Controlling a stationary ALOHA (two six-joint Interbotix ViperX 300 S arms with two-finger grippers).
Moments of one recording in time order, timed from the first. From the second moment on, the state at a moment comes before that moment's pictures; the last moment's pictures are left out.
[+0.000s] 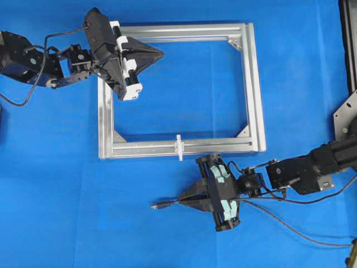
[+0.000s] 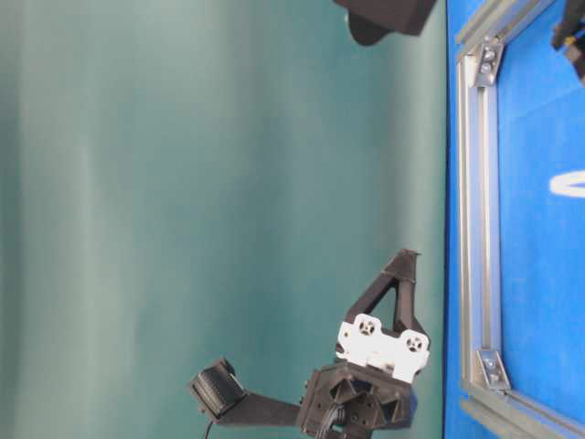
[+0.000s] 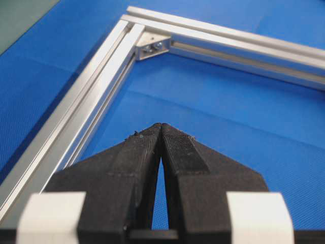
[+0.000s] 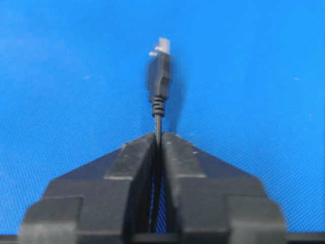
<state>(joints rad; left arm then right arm) 0.28 0.14 0.84 -0.09 -0.74 0.00 0.36 0.34 0.77 0.13 -0.64 0.08</state>
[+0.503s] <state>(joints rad) 0.28 0.13 0.85 -0.09 -0.74 0.00 0.36 0.28 0.78 0.13 -0.58 0.08</state>
